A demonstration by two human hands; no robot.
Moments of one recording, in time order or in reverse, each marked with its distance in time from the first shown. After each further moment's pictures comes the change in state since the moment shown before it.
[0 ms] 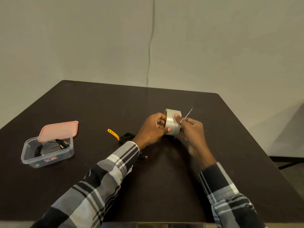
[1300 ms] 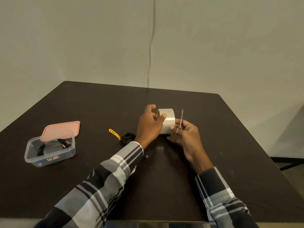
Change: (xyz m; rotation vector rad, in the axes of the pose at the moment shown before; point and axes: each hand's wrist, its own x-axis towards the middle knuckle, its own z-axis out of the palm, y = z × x) left_hand -0.007 0.016 -0.002 0.014 0.300 -0.114; right_hand -0.006 0.019 0.001 0.053 -0.128 -0.024
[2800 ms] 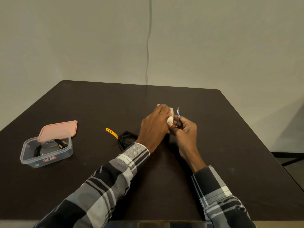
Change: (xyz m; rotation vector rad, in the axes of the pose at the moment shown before) left_hand -0.004 -0.001 0.017 0.627 0.033 0.576; right_hand 0.000 0.005 0.011 -0.017 0.038 -0.272
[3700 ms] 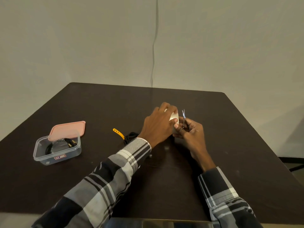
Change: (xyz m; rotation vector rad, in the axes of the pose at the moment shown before) left_hand 0.006 -0.002 -0.022 0.006 -0.163 -0.063; right_hand 0.007 0.006 -0.016 -0.115 -0.120 -0.027
